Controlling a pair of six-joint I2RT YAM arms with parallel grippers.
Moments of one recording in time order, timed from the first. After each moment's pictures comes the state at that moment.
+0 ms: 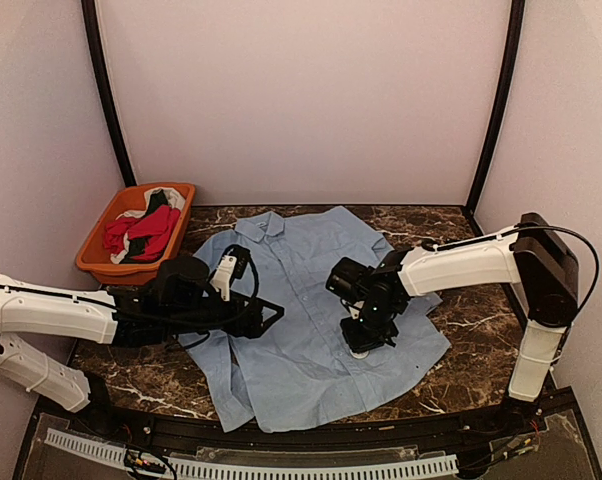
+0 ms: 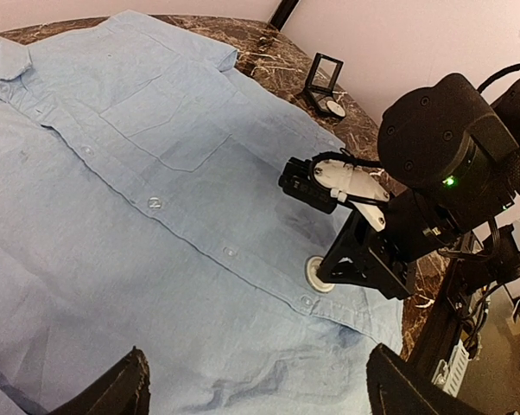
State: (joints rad) left arm -0.98 1.26 0.62 0.16 -0.02 -0.53; right arm 0.96 1.85 1.19 -0.79 0.02 0.63
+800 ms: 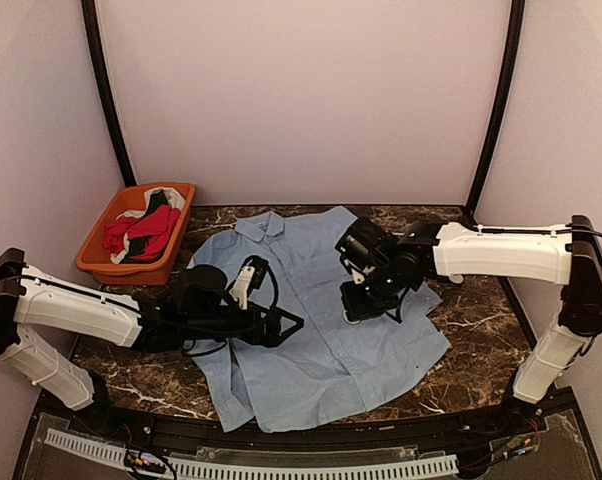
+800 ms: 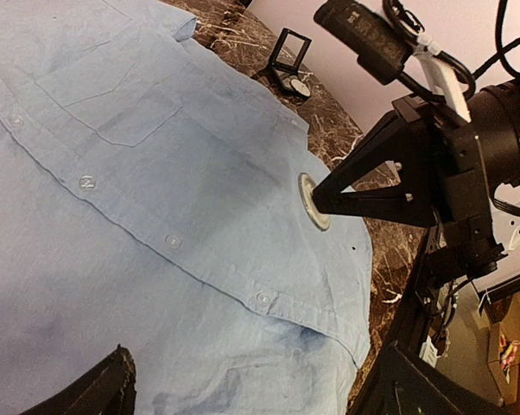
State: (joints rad) left arm -1.00 1.40 0.63 0.31 0.08 -0.61; right arm 0.96 1.67 1.27 -0.80 0.07 0.62
